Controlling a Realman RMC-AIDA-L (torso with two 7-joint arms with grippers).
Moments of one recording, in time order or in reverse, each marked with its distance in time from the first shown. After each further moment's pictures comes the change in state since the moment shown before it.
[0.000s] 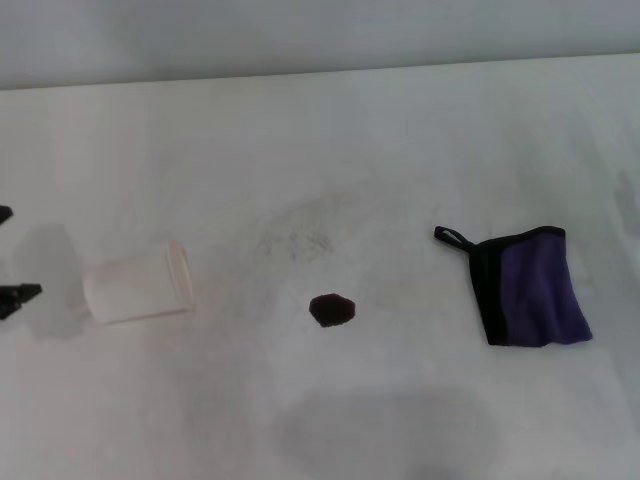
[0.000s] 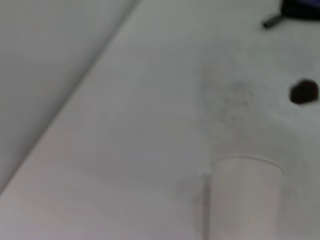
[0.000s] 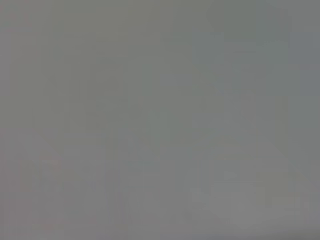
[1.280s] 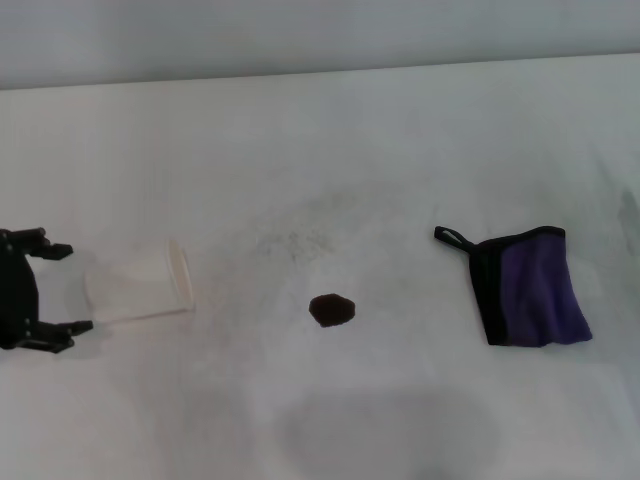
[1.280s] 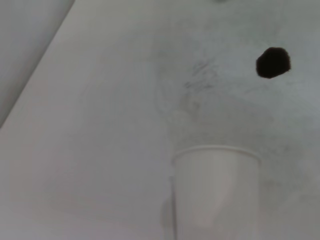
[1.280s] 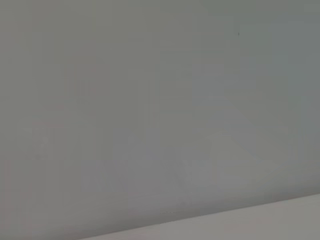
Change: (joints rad) left arm 0.087 -0.007 0.206 -0.181 -0.075 0.269 0.180; right arm -0.011 0.000 0.000 -0.063 0.000 -0.009 0.033
